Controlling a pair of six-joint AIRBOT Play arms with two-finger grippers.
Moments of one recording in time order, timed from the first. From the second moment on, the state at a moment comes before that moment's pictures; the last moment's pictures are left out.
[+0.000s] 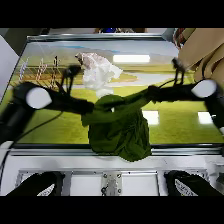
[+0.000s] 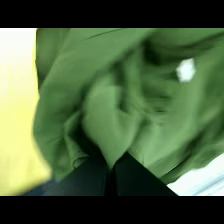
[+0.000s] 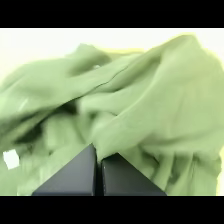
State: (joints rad) left arm -0.45 -1.05 1.34 1.33 -1.30 -1.72; right arm 0.11 -1.08 1.24 -1.03 1.11 1.61
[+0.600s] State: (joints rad) left arm -0.78 -0.92 2.03 1.34 -0.84 -1.72; right arm 0.11 -0.88 2.13 -1.02 1.15 1.67
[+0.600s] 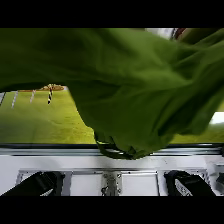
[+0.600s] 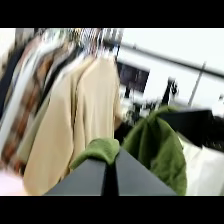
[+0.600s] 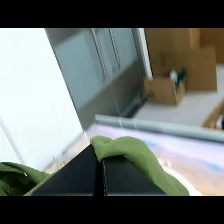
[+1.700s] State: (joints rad) left arm -0.41 -0.98 1.13 1.33 -1.49 -1.77; right arm 0.29 -1.02 1.48 -1.37 1.61 1.80
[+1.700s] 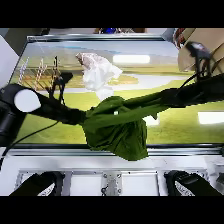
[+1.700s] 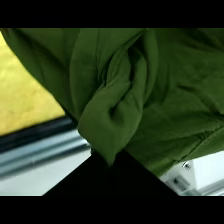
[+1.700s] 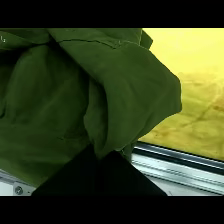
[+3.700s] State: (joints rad) left arm 0.00 -1.78 1.37 2.16 -0.83 -1.69; right arm 0.38 -1.07 1.42 -1.37 1.55 1.87
